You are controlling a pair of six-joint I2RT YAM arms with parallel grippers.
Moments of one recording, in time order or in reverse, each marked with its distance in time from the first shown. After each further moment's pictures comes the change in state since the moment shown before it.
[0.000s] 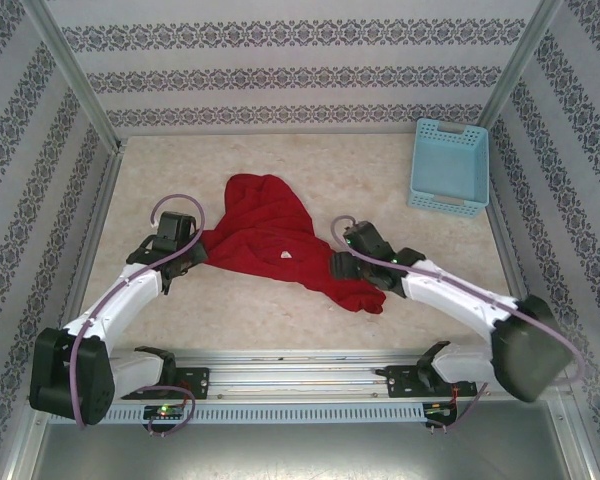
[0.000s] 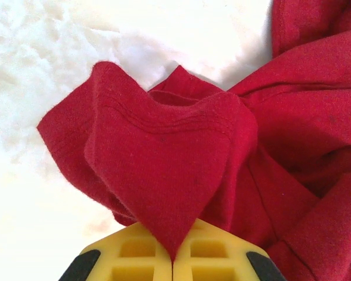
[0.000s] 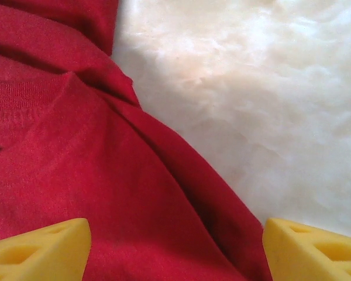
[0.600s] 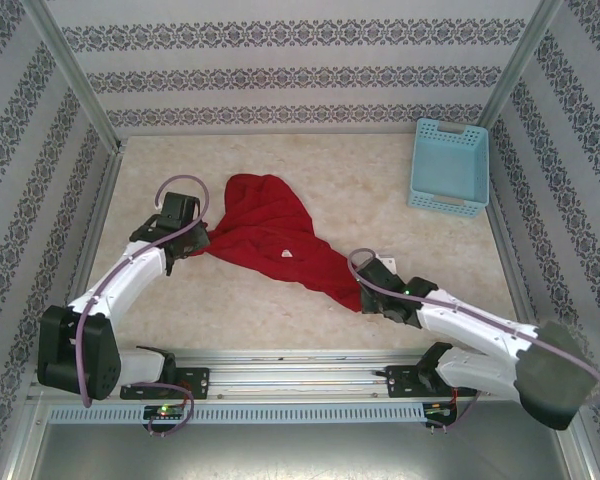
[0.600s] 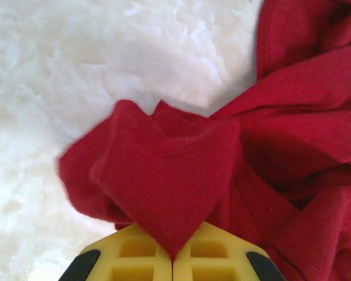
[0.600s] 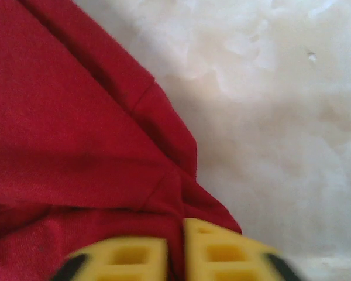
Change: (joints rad) left arm 0.000 0.122 0.166 -0.085 -0.008 0.037; right arm 0.089 -0.222 -0.238 -0.178 0.147 0.217
